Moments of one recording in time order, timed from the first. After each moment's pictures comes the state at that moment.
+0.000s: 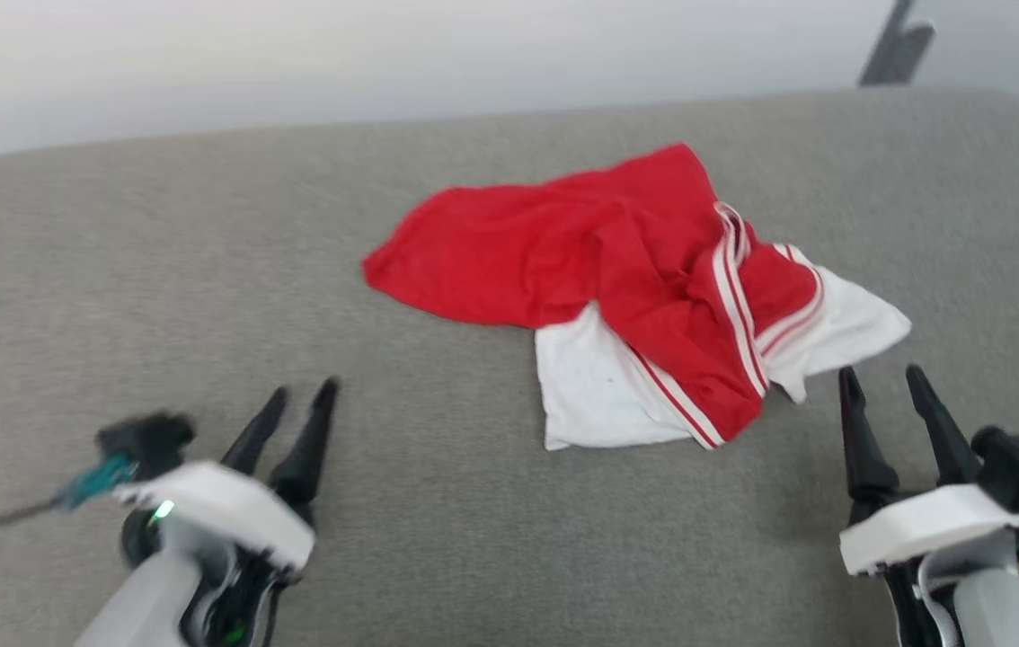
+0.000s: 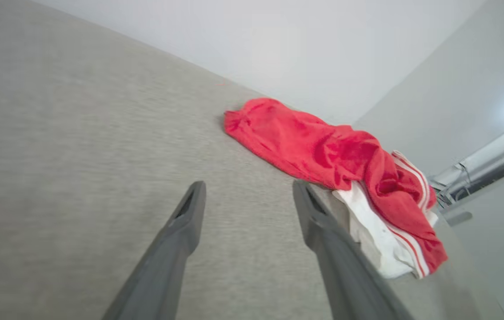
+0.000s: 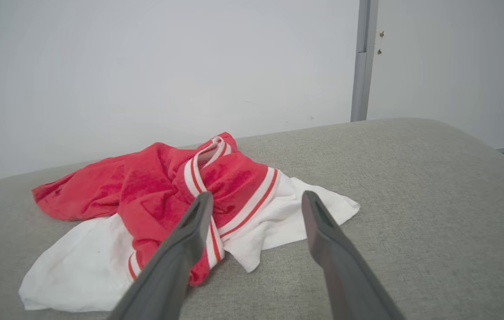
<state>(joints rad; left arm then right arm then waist) -0.41 0.41 -0.63 0.53 -1.11 -0.13 -0.26 -0.18 -0.14 -0.01 0.35 0.32 0.13 -0.26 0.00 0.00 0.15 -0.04</state>
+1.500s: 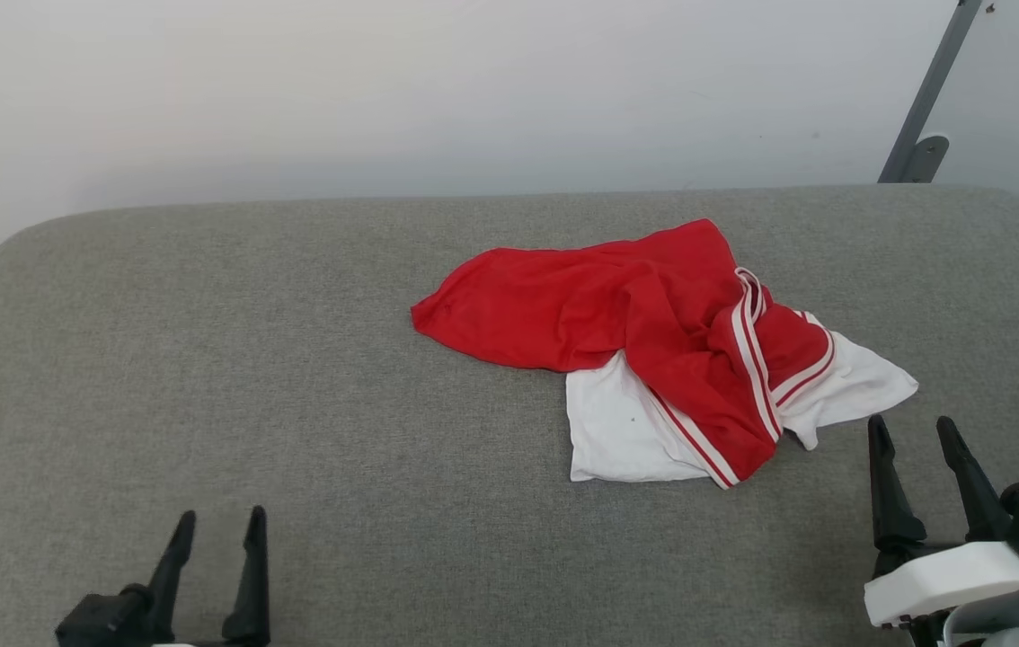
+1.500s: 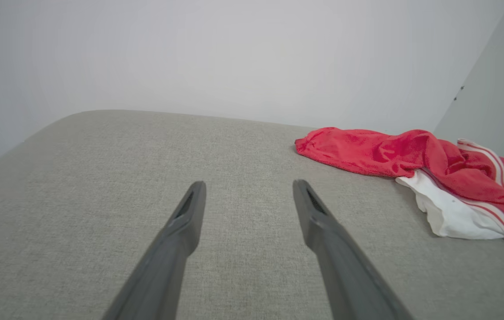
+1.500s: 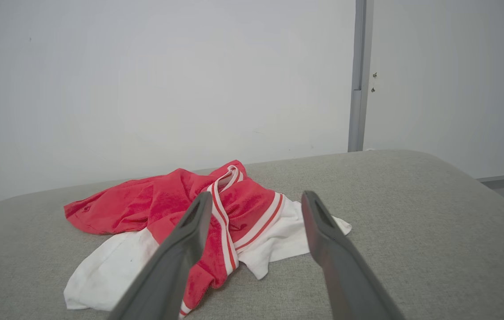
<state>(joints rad) 0.11 0.15 0.01 0.18 -0.28 -0.13 -0.26 -0.04 -0.13 -0.07 0.27 0.29 0.13 -0.26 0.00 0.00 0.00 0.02</state>
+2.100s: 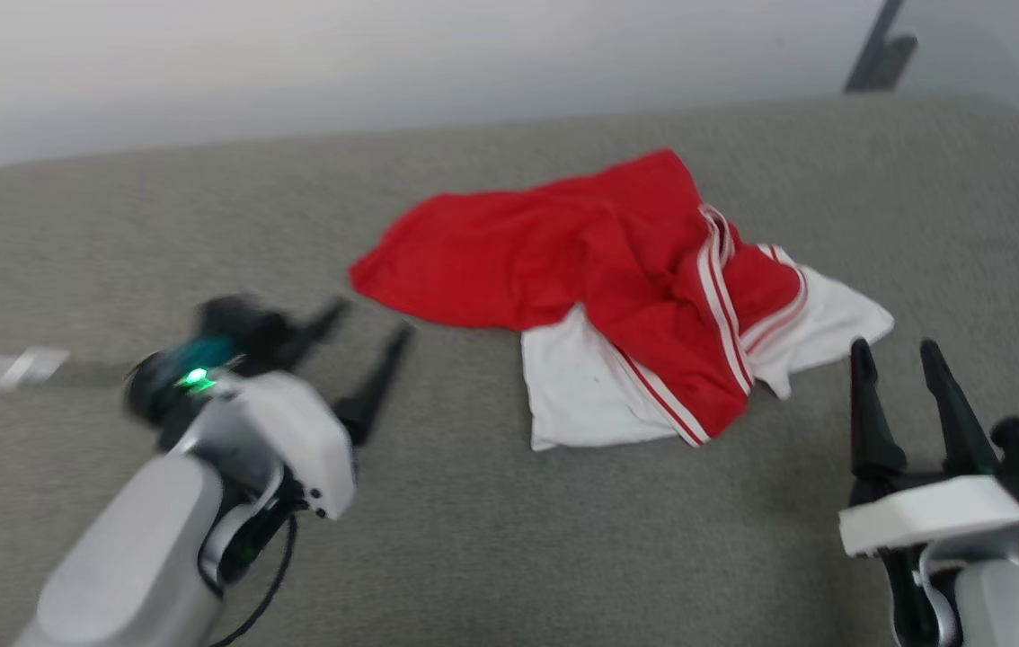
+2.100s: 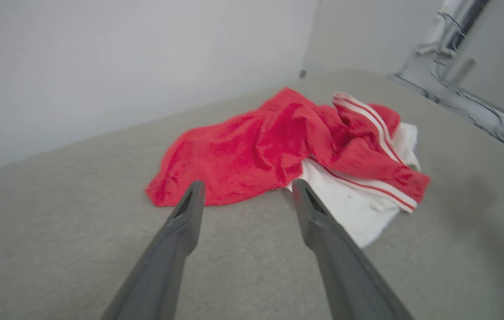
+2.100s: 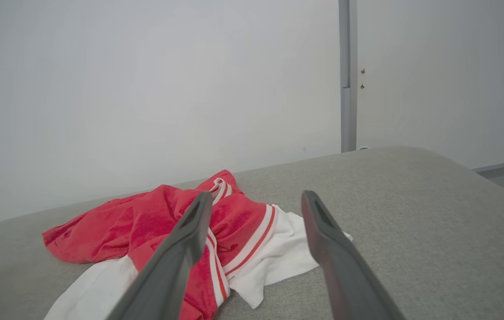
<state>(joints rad) -0.43 0.42 -0.48 0.23 -0.57 -0.13 0.03 -0.14 -0.09 -0.06 0.23 0.31 0.13 -0.26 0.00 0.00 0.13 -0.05</state>
